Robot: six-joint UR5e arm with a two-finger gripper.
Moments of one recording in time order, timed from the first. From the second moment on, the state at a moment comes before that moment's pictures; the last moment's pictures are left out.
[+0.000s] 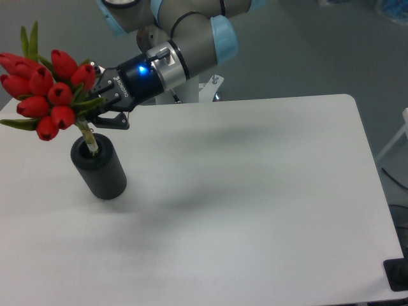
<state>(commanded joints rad) 2.47 -1.54 -2.00 -1.11 0.12 1.27</state>
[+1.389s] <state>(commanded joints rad) 2.43 -1.64 -2.16 -1.08 0.14 1.56</state>
